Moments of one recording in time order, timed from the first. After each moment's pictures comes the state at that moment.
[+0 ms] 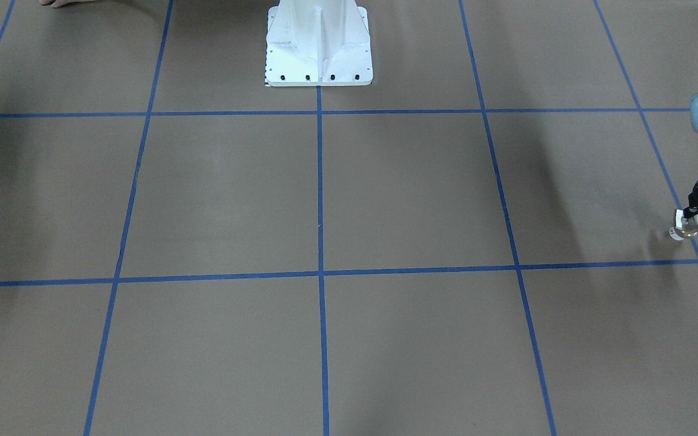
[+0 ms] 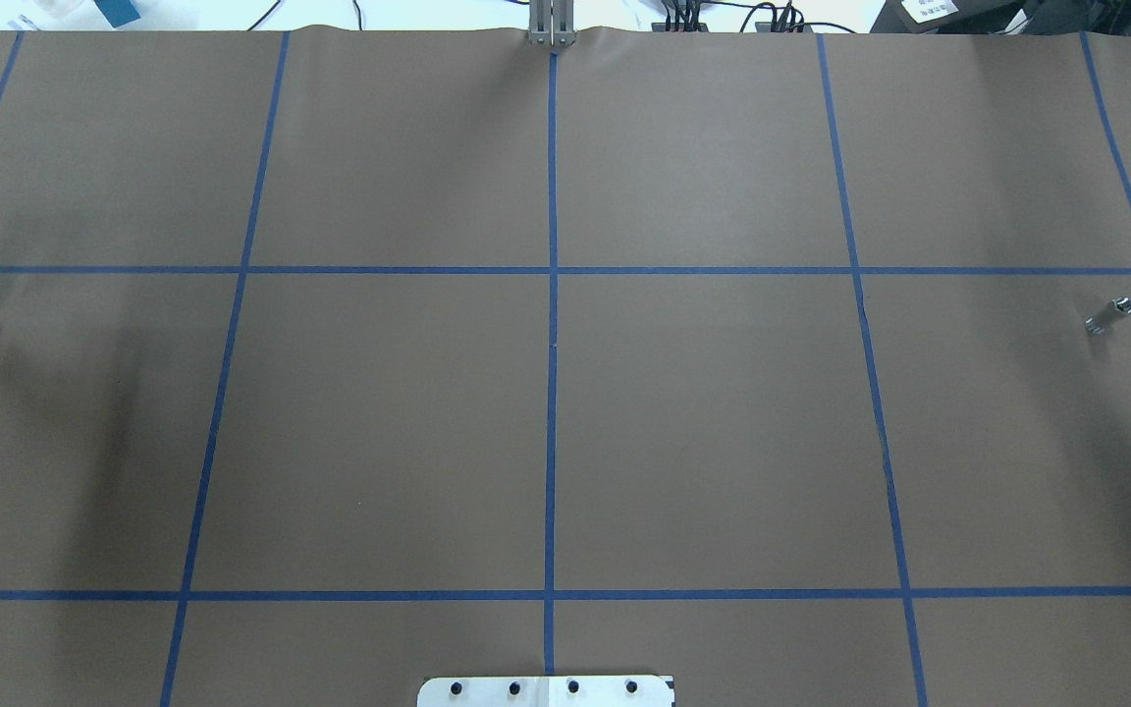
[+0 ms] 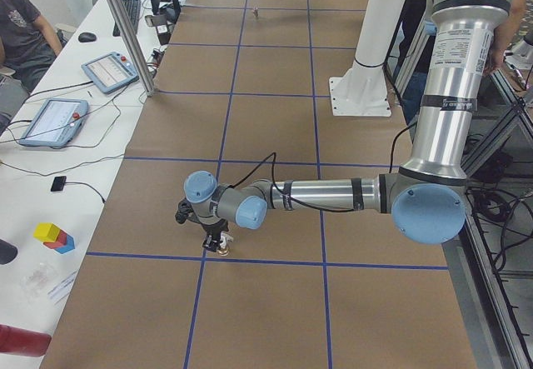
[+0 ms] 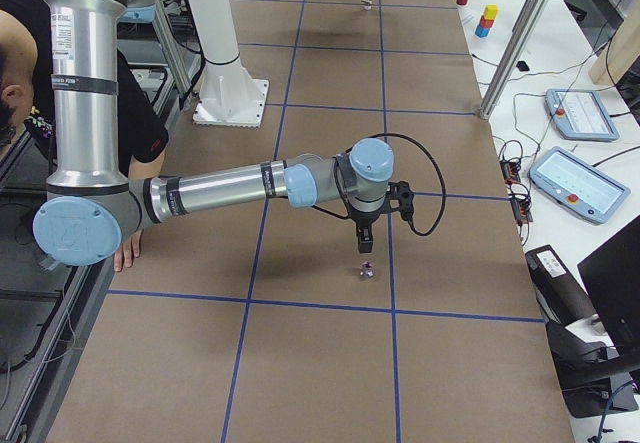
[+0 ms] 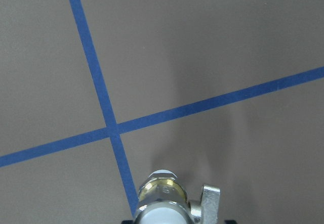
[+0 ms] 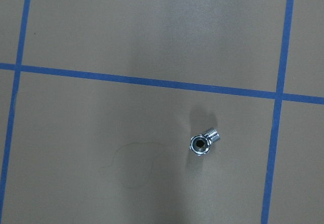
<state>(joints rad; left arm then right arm) -1.31 -1.69 -1.34 -1.92 -2.33 -0.07 1.40 -1.61 1.81 -1.53 2.41 0.17</state>
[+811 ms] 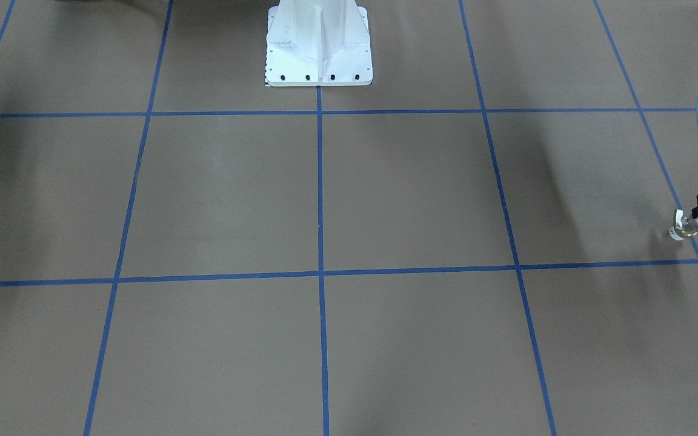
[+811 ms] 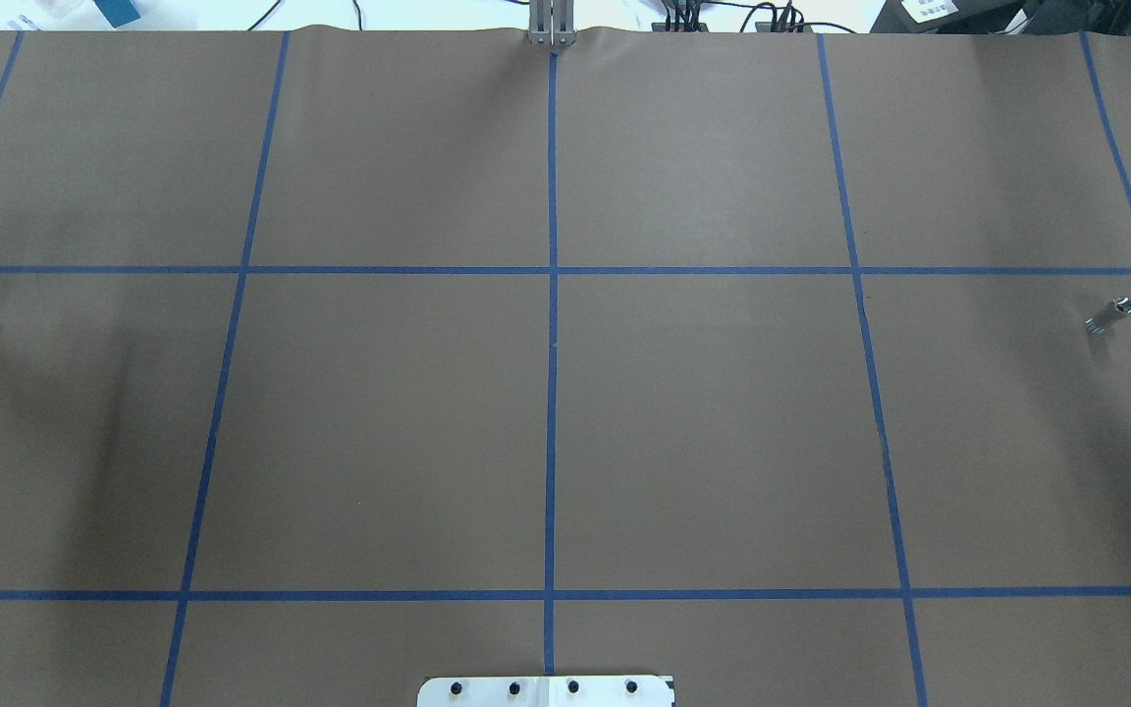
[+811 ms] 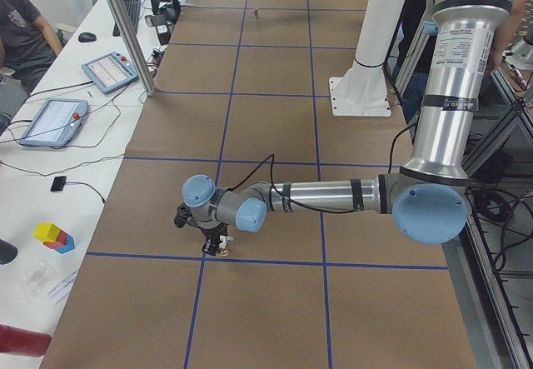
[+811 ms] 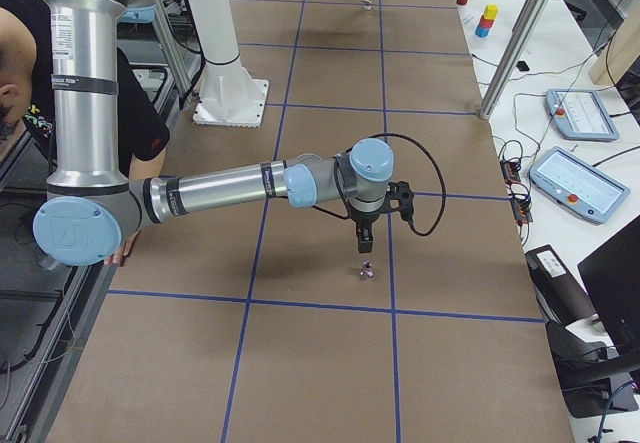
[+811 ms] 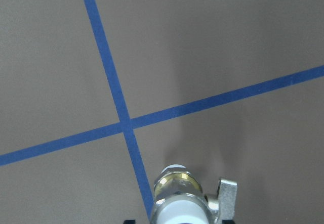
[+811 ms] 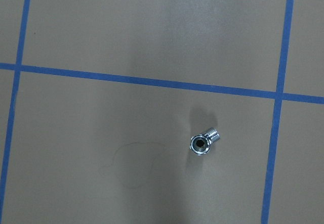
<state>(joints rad) -1.32 -1.69 -1.33 -1.90 -2.33 -0.03 1.40 -1.61 1.81 -1.54 2.41 0.17</state>
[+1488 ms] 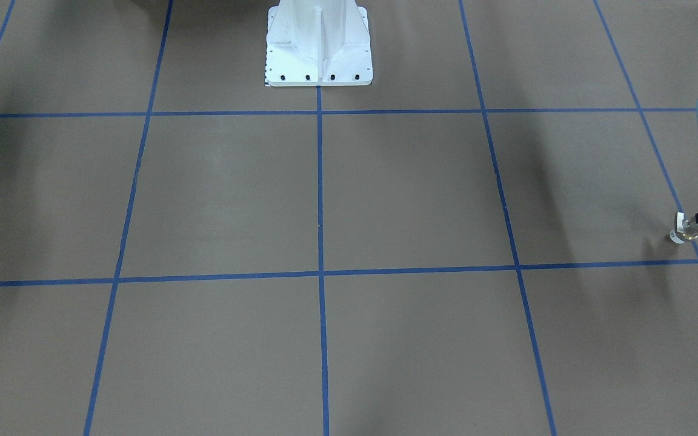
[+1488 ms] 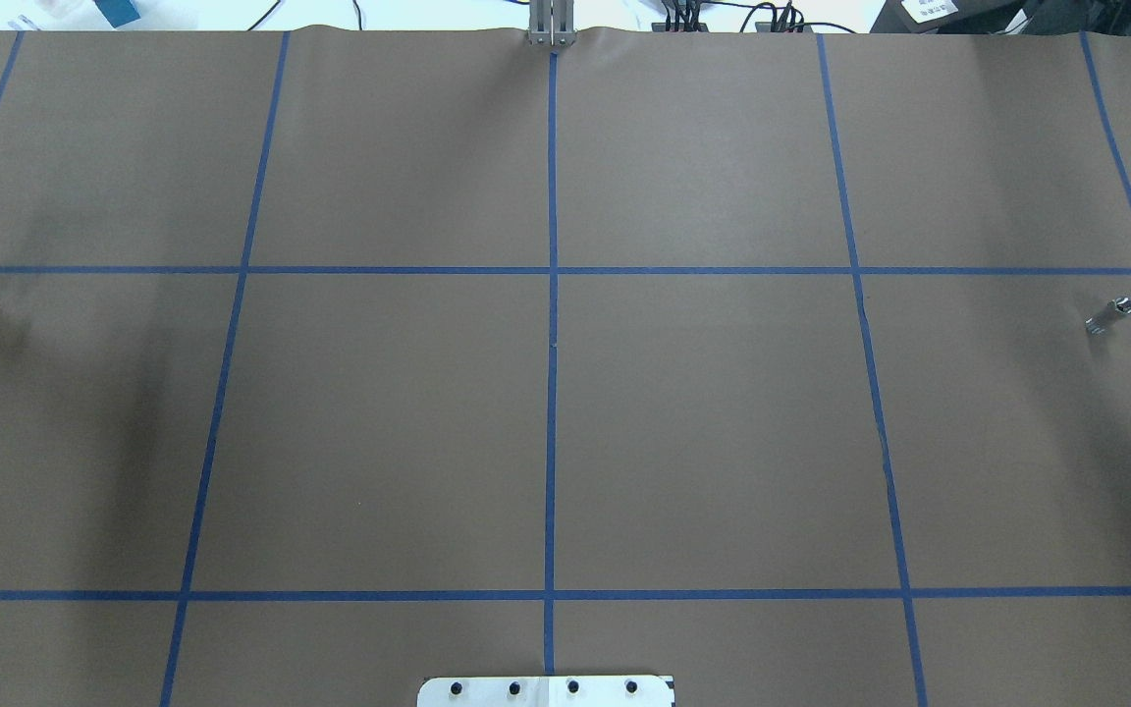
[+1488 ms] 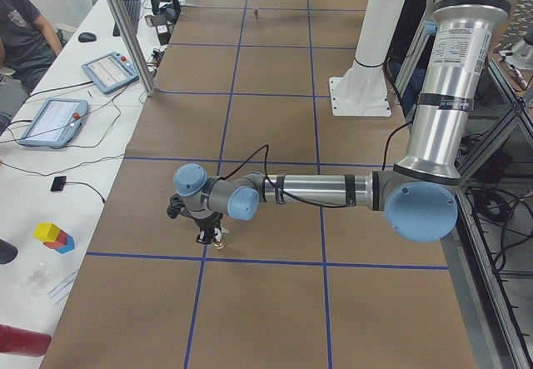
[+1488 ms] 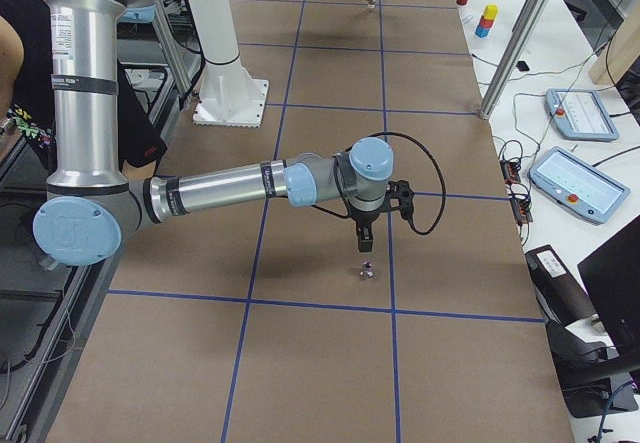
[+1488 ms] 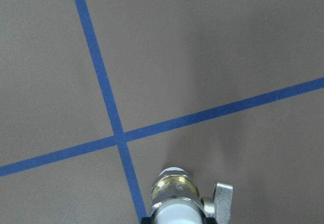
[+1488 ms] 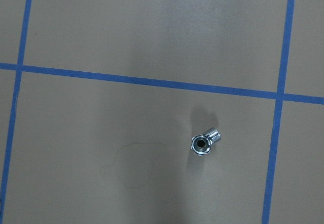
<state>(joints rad) -1.35 -1.75 -1.39 -1.77 -2.36 -0.04 1.40 -1.61 1.82 -1.54 2.41 0.17</state>
